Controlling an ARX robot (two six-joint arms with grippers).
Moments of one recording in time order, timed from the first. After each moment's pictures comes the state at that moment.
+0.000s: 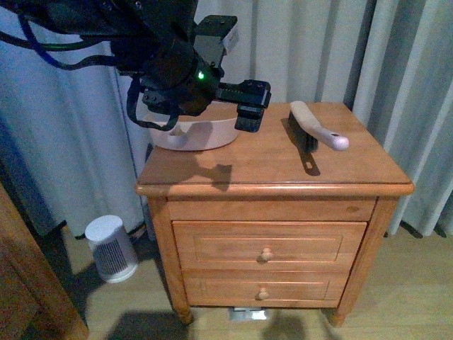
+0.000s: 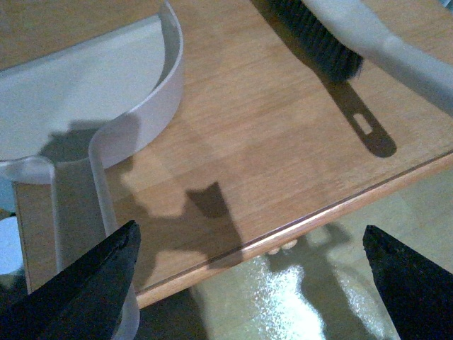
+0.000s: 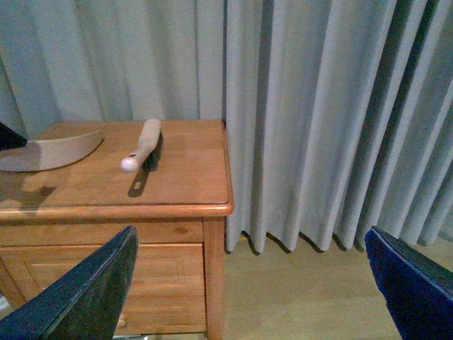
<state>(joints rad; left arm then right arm) -0.41 2.20 1.72 -0.16 0.08 0.09 0.00 0.00 0.02 0.00 0.00 0.00</state>
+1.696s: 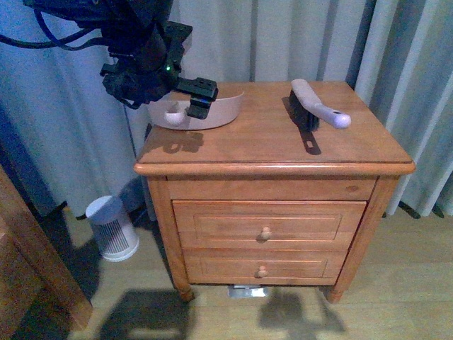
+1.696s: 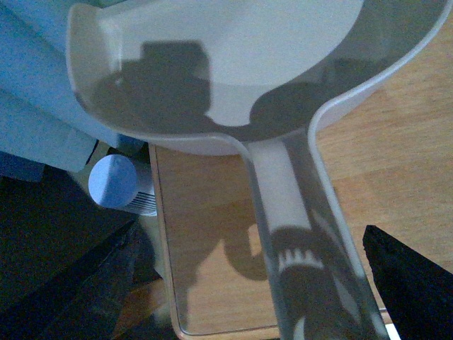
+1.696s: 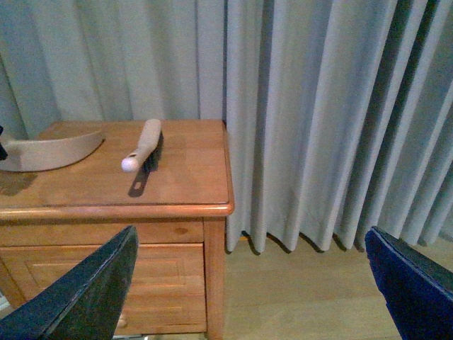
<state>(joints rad) -0.31 2.50 2.16 -0.46 -0.14 0.13 0.00 0.00 0.02 0.00 0.00 0.00</state>
